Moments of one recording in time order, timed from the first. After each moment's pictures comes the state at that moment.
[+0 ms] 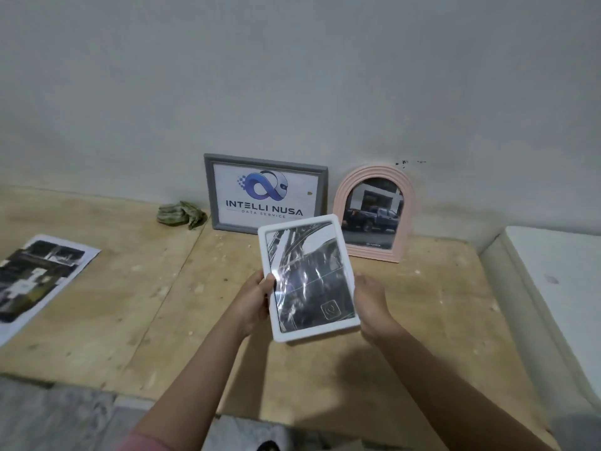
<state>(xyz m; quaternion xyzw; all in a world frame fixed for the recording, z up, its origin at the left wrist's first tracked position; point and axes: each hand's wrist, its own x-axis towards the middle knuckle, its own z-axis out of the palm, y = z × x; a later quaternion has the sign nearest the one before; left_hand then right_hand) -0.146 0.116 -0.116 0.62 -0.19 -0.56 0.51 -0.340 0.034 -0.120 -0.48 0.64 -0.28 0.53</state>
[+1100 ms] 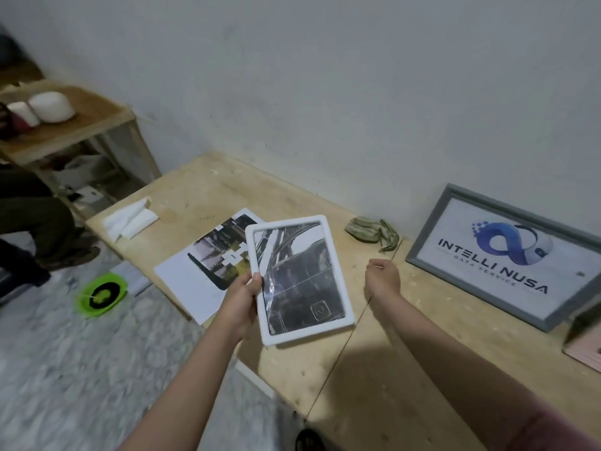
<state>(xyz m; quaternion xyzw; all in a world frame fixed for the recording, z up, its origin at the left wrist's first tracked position) 0.186 0.307 -0.089 0.64 0.02 -0.38 0.67 0.083 0.074 -0.153 -0.59 0.57 -0.19 0.54</state>
